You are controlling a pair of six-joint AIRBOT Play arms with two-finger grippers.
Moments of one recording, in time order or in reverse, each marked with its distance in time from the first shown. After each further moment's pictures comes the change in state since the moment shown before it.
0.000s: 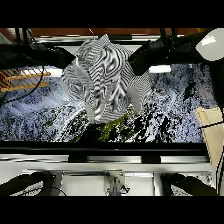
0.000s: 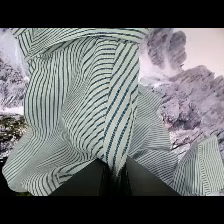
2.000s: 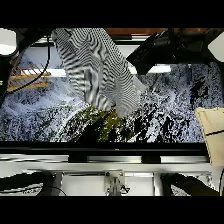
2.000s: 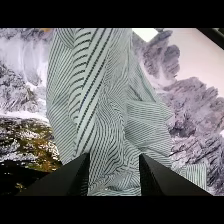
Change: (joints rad) left arm -0.133 -0.183 0.231 -0.238 0.500 0.074; right arm 0.000 0.032 0.000 0.028 0.012 -0.024
